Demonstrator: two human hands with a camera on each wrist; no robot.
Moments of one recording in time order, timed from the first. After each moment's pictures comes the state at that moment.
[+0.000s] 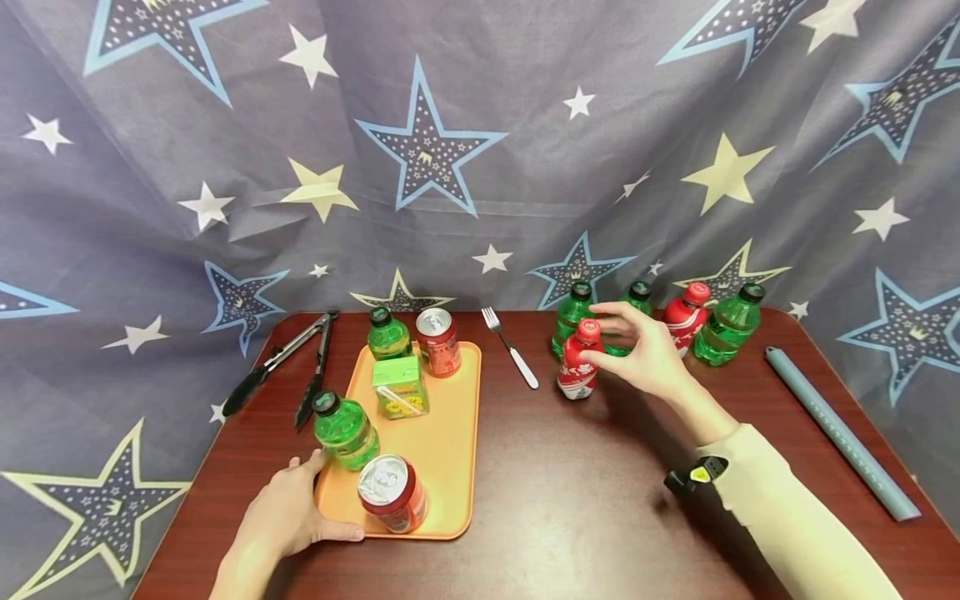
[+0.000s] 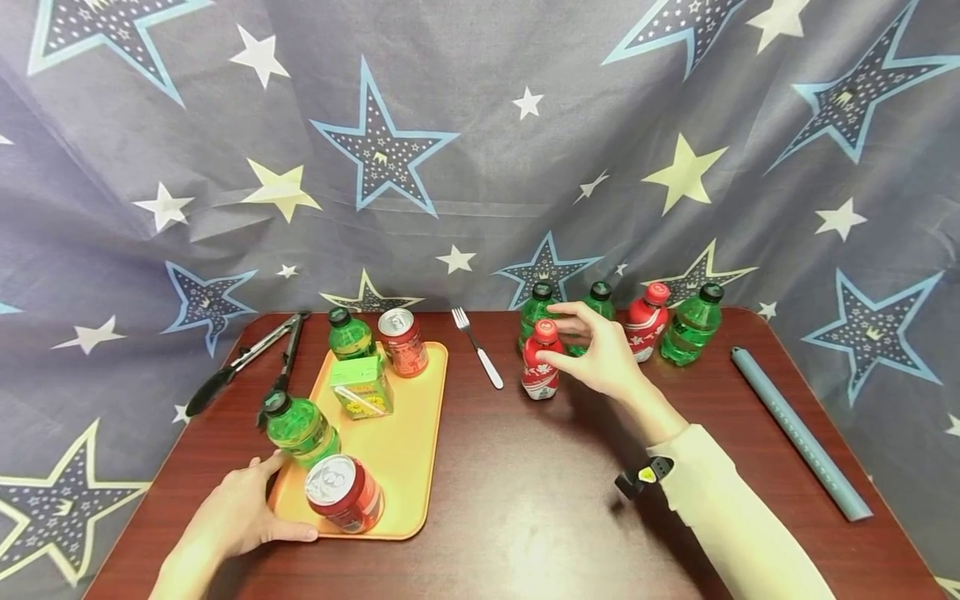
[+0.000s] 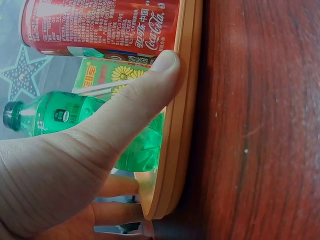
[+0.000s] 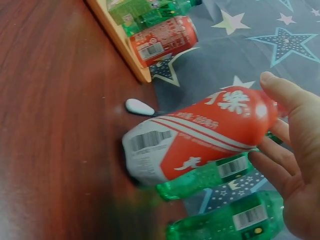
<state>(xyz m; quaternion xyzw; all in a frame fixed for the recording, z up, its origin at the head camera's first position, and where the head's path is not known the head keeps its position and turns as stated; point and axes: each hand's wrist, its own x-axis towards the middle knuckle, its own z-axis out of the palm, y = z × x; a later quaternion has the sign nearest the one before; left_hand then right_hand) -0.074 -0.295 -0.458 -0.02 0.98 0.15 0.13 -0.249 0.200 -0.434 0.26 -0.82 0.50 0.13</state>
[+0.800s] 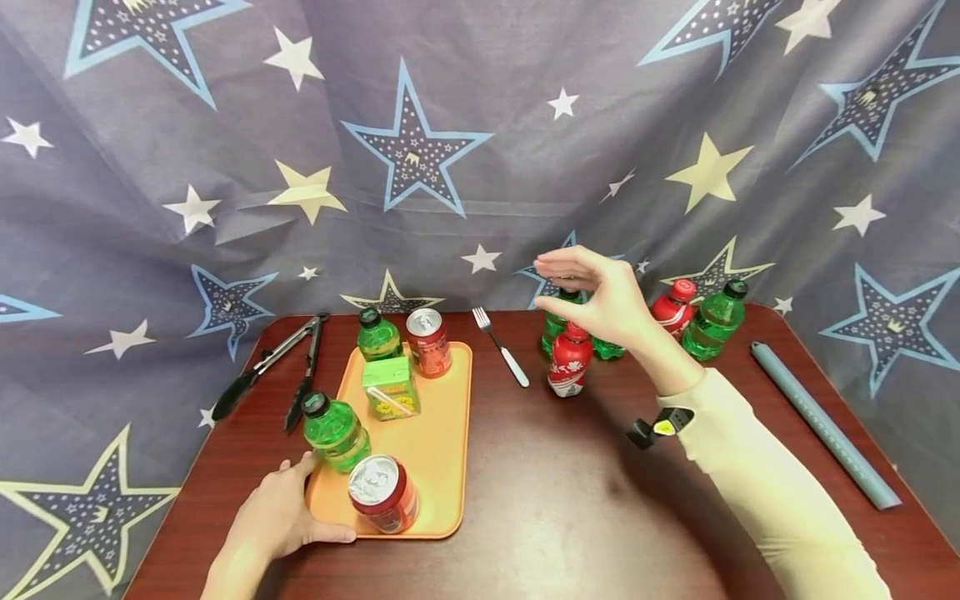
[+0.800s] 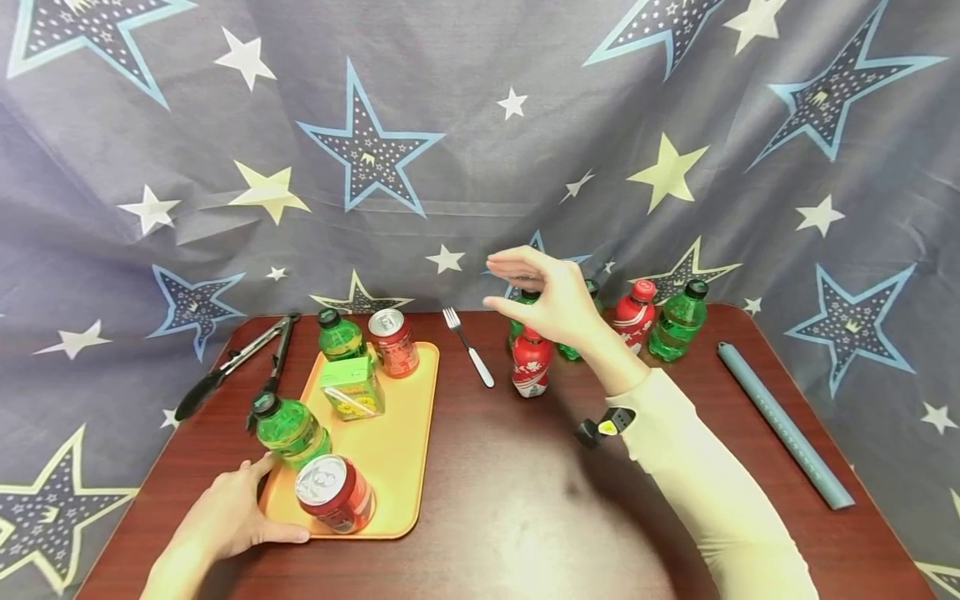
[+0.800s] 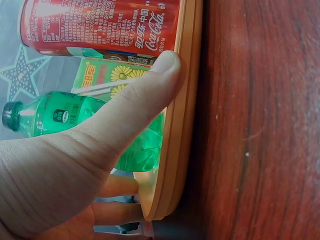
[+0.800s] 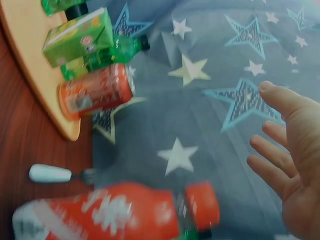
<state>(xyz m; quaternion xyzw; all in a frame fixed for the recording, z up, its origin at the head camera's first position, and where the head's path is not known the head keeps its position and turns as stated) -0.076 -0.295 -0.458 -0.01 0.98 0.14 0.13 -0.266 0.151 -0.350 0.37 -0.75 0.51 0.19</state>
